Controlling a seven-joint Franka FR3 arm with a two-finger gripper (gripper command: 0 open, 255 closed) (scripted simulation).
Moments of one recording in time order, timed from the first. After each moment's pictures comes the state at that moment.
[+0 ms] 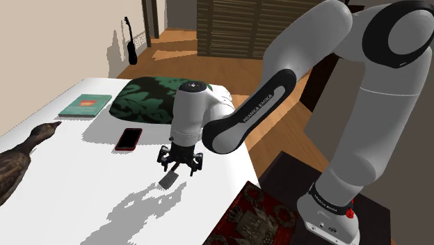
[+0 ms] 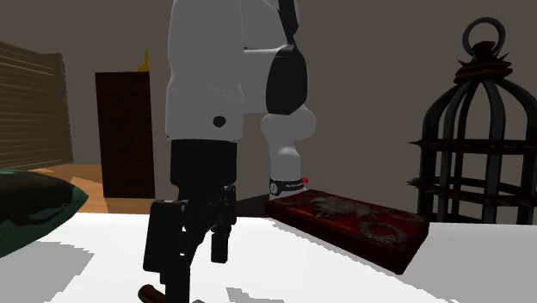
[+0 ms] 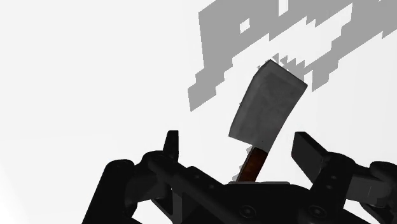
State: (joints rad) arm -0.16 0.22 0.77 -2.29 -0.24 2.57 1.69
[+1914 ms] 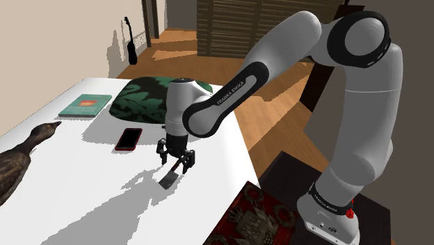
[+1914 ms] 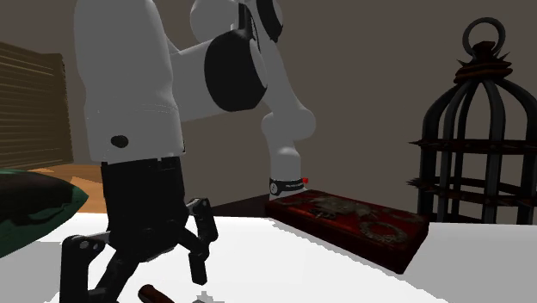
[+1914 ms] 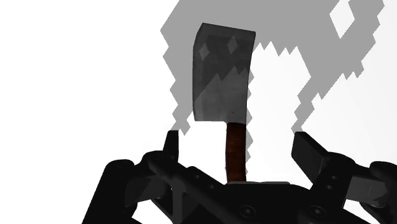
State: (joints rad) arm -0.17 0.39 0.71 -2.13 -0.11 2.46 1.85
